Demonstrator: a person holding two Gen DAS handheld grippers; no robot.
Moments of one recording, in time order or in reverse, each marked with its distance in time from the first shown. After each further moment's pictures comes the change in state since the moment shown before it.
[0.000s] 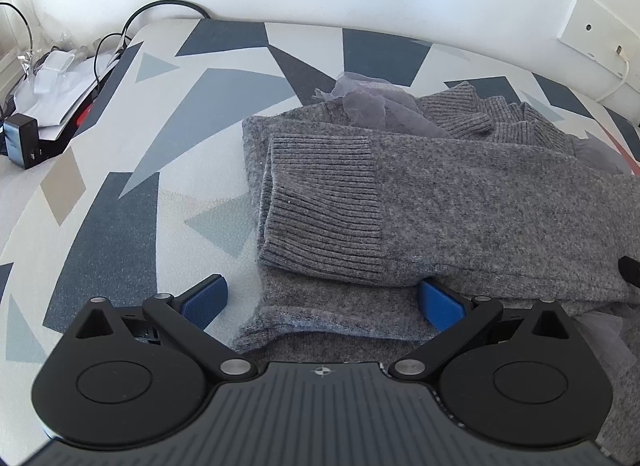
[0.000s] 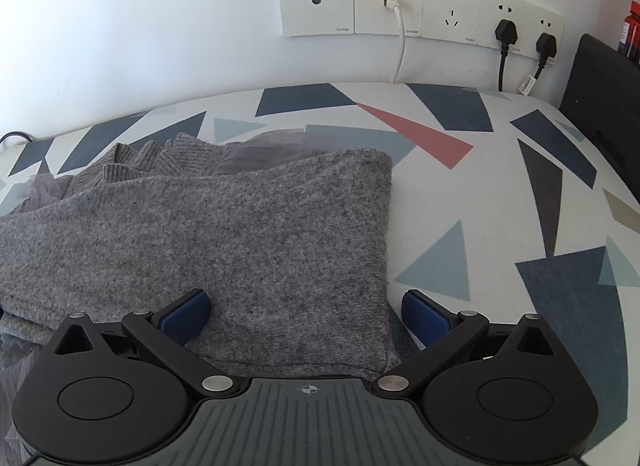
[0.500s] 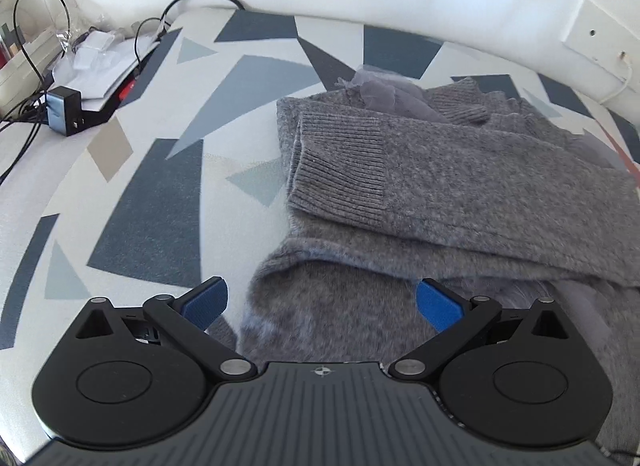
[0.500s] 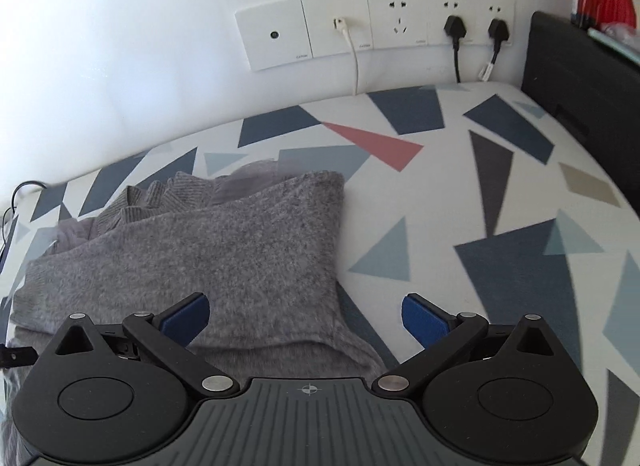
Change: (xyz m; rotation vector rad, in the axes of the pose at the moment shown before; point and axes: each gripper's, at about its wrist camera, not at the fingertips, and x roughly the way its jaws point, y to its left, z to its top) left arm -0.052 0.002 -0.021 -0.052 0.014 0.033; right arm -0.069 -0.038 0.001 0.131 -0.008 0.031
